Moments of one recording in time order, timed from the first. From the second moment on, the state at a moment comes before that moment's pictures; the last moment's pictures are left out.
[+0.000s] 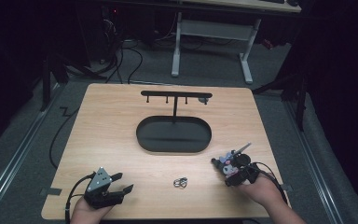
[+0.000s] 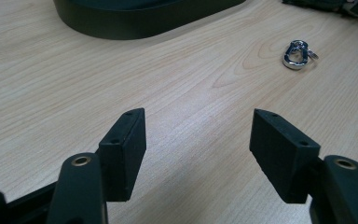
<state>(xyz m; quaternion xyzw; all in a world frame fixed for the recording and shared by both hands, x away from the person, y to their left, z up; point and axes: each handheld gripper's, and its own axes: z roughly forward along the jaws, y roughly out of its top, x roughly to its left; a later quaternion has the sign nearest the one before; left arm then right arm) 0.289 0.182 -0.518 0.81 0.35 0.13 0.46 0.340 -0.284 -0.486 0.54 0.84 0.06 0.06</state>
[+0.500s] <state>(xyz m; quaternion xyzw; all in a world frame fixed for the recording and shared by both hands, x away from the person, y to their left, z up) 0.290 0.184 -0.520 0.81 0.35 0.13 0.45 0.339 -0.293 -0.480 0.54 0.84 0.07 0.06</state>
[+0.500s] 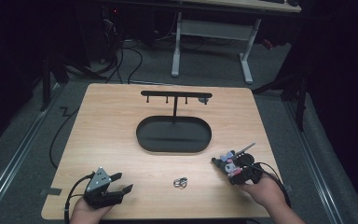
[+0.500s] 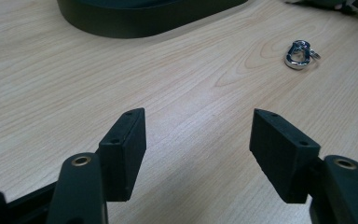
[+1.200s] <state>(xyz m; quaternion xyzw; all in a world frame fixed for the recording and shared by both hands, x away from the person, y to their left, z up) 0.291 0.182 -0.522 0.81 0.36 0.13 0.45 0.343 -0.290 -0.476 0.52 0.85 0.08 0.05</state>
